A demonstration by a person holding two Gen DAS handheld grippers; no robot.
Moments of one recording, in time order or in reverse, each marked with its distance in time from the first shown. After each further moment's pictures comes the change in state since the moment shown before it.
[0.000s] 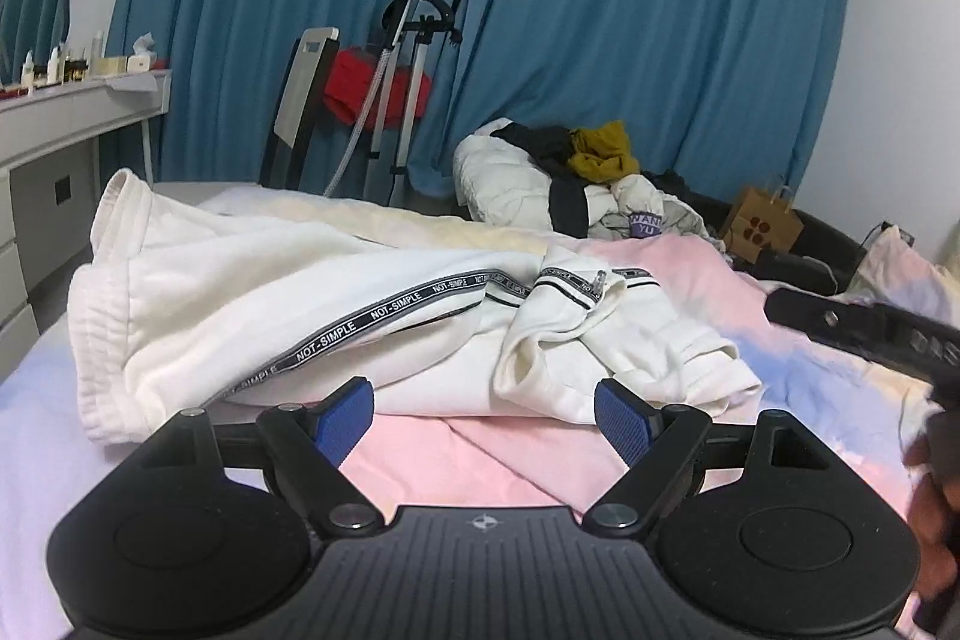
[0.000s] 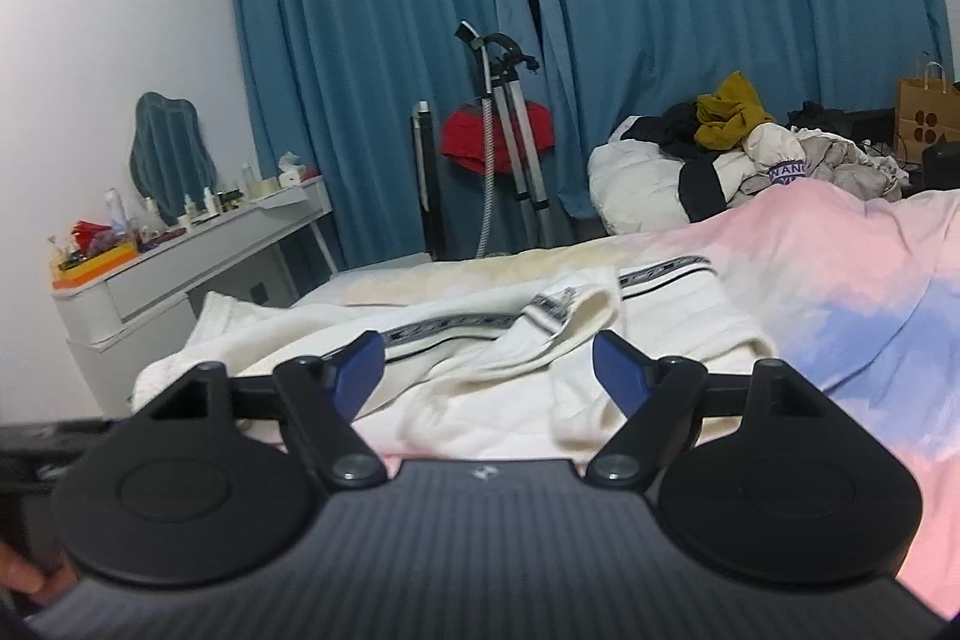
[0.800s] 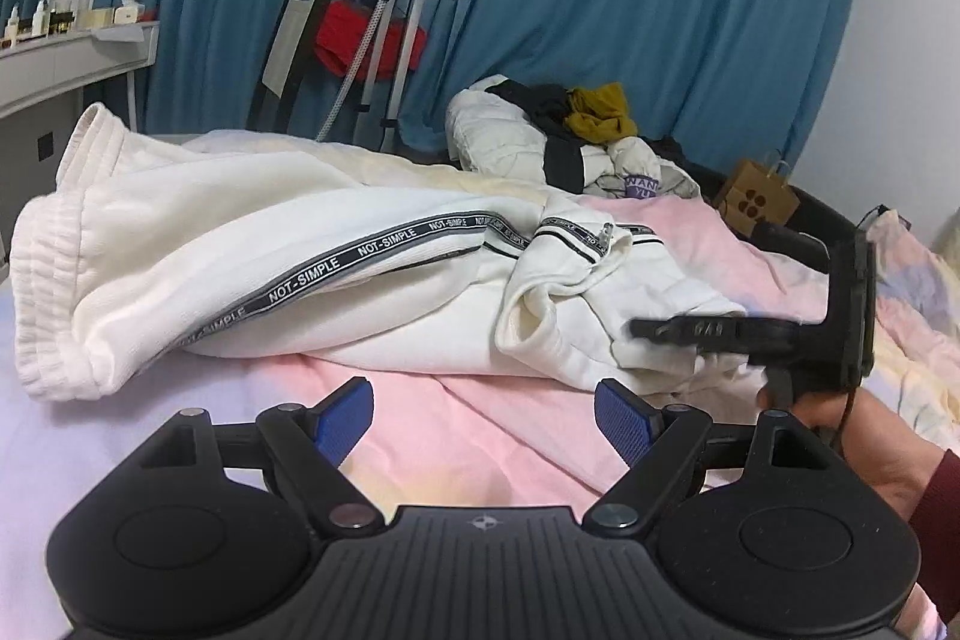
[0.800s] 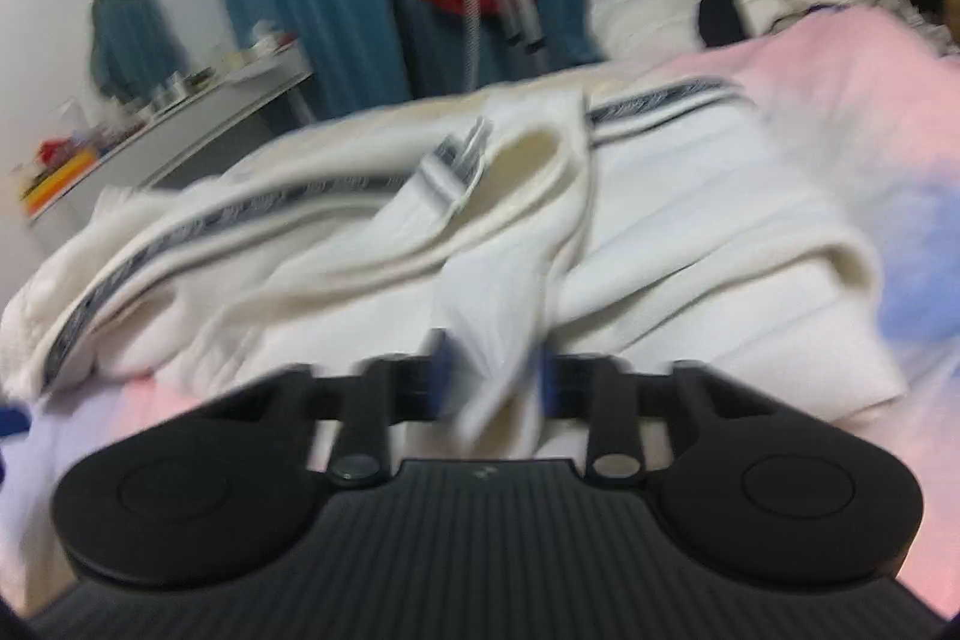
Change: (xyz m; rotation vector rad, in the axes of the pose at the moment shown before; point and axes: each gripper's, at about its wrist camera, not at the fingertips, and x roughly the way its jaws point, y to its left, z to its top) left arm 0.047 0.010 -0.017 -0.024 0.079 -0.029; right arm 0.155 -0.080 -0.035 0.041 0.287 0.006
